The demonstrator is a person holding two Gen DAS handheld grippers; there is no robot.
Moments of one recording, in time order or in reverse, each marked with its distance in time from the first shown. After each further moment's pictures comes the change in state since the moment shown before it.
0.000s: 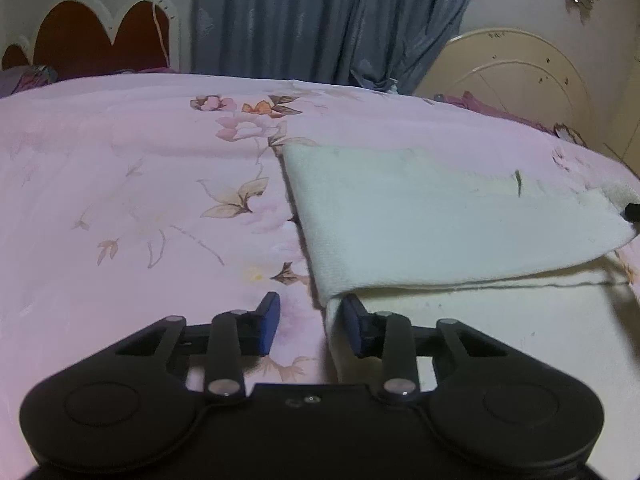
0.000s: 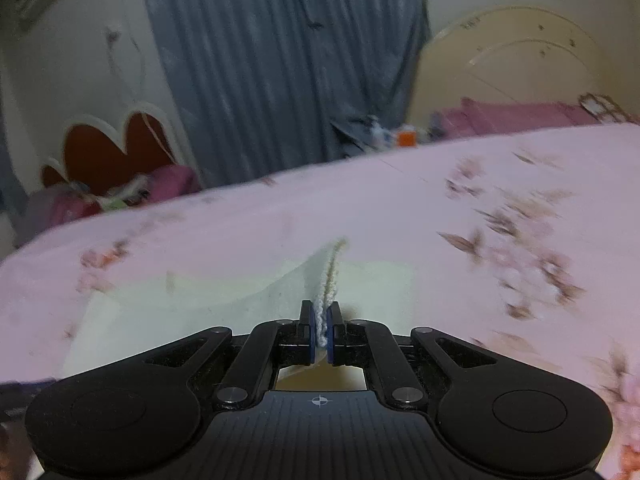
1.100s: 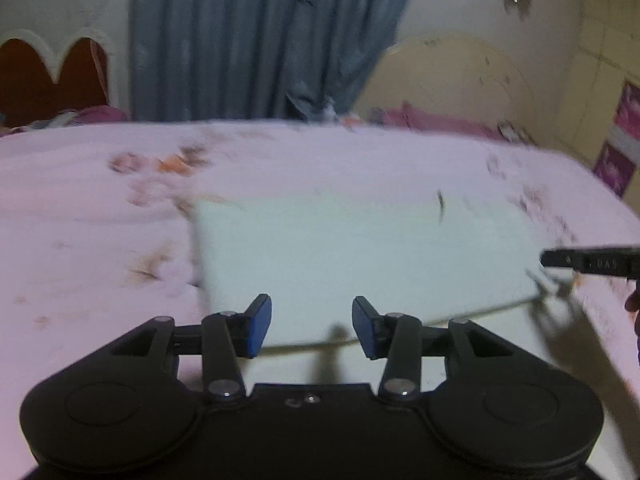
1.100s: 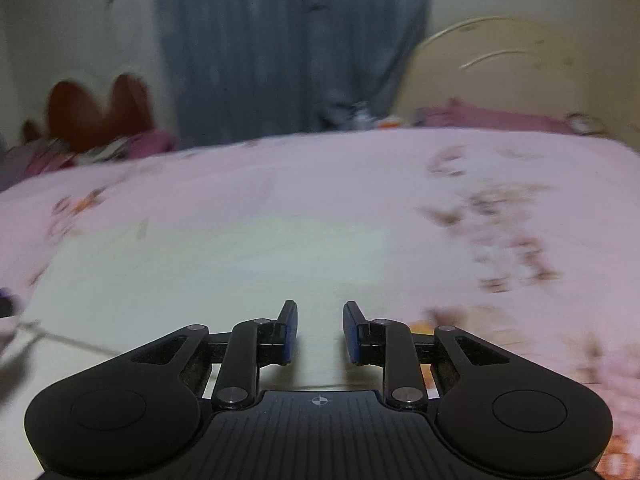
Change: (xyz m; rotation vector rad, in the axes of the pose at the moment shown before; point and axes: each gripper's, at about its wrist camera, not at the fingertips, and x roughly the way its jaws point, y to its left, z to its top) left arm -0.003 -0.052 0.023 0.108 -0.041 -0.138; right arm 0.014 0.026 -0.035 -0.129 0.058 -0.063
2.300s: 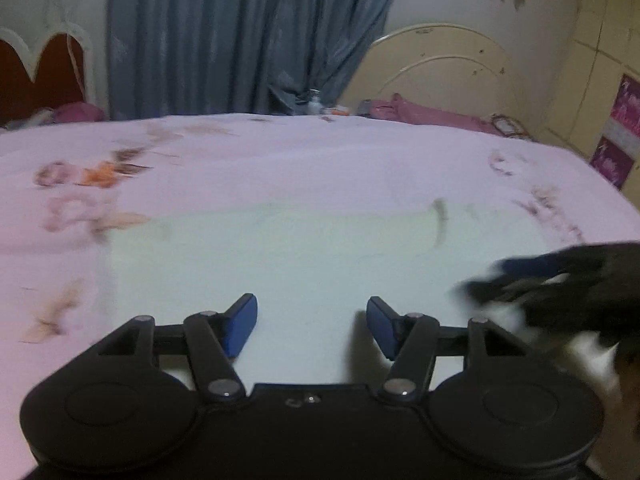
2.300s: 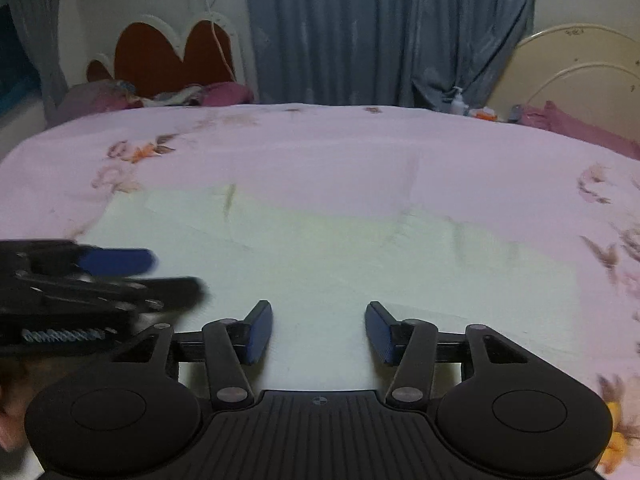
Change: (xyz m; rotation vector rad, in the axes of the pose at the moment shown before) left arm 0.059 -0.017 0.030 0.007 0.003 0.010; right arm 0.066 0.053 0.022 -0.155 0.070 0.088
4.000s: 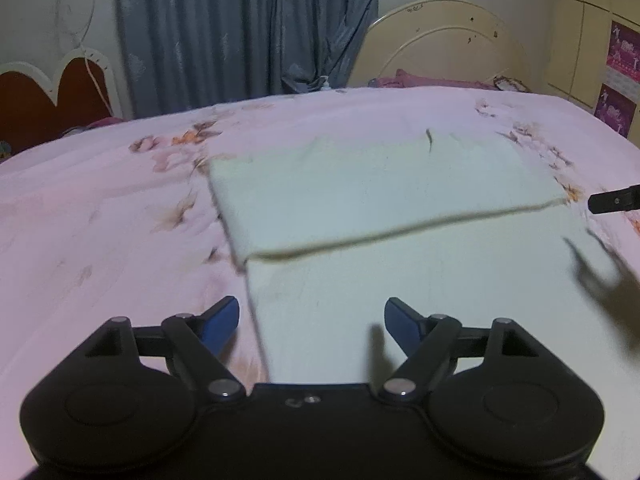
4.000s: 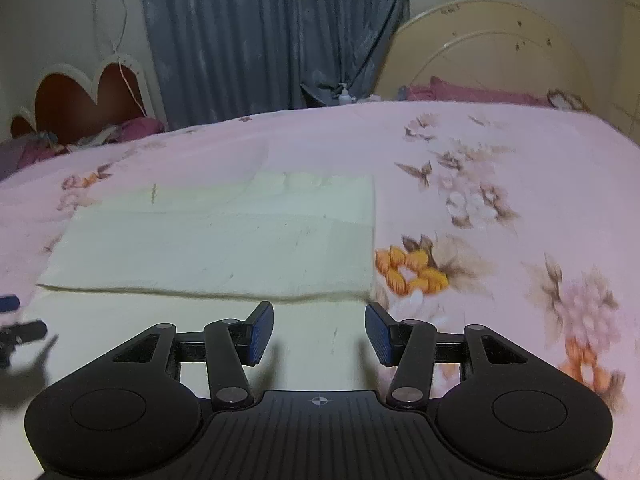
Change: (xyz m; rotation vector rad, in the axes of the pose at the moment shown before) left arm -0.118 0.005 -0.074 0.118 0.044 0.063; right arm -0.137 -0.032 -0.069 0.215 -0.022 -0.134
